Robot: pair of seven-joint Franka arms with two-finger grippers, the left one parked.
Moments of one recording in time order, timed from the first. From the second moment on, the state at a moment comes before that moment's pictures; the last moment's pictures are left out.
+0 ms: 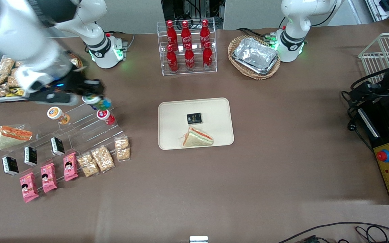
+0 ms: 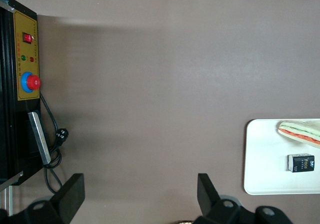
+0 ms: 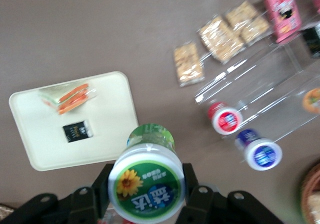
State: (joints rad) arm 0.46 -0.07 -0.09 -1.73 0.09 1.64 0.53
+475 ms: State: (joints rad) arm 0.70 0.11 -0.09 -1.83 0.09 1.93 0.79
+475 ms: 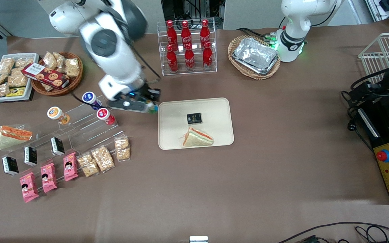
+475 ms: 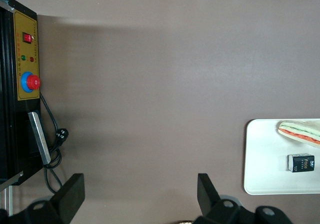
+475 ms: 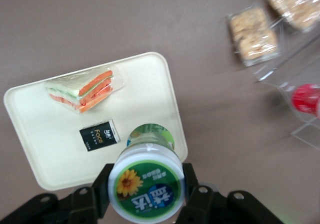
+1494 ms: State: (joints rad) arm 0.83 0.32 -0.09 -2.12 0.09 2.41 0.87
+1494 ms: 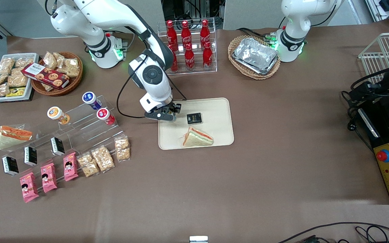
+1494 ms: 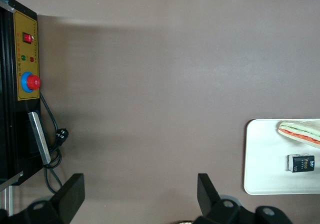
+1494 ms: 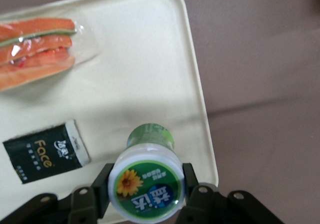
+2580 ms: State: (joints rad) arm 0.83 0.34 -0.14 -2.08 0.06 2.40 0.77
